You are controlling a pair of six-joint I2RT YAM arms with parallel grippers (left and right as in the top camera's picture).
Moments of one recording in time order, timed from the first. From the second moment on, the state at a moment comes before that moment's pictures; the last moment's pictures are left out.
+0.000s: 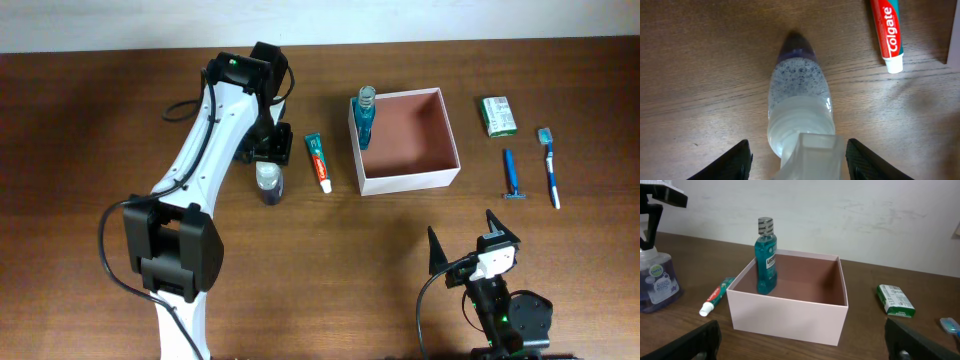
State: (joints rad) left arm -0.32 2.15 2.06 -1.48 0.01 -0.16; right arm 0.02 0.02 0.01 -0.05 -0.21 -0.08
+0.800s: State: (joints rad) left arm -0.32 2.15 2.07 -1.43 0.00 -0.17; right arm 0.02 0.02 0.01 -0.05 -0.21 -0.08
